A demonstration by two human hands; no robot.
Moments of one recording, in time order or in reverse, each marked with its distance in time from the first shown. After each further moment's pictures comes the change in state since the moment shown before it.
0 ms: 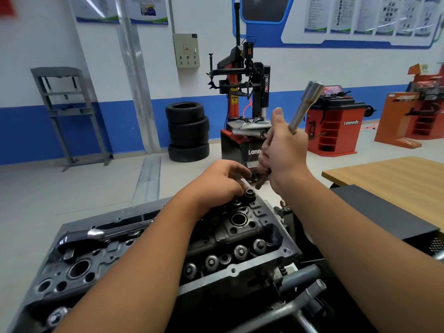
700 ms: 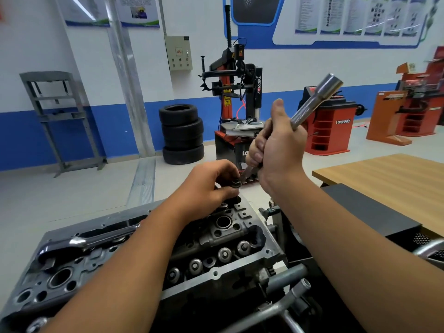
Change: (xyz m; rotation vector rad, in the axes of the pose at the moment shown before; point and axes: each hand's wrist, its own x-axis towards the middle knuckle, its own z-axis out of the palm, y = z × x) left_hand -0.005 -0.004 0.003 0.271 0.117 0.370; right_hand -0.015 -0.025 -0.006 0.239 -0.042 -0.100
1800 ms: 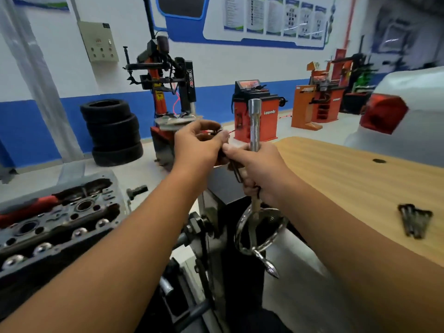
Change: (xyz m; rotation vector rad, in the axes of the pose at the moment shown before) left_hand 0.055 0.199 0.186 -0.823 0.301 -0.179; right_hand -0.055 -0.145 -0.217 -0.619 0.013 0.272
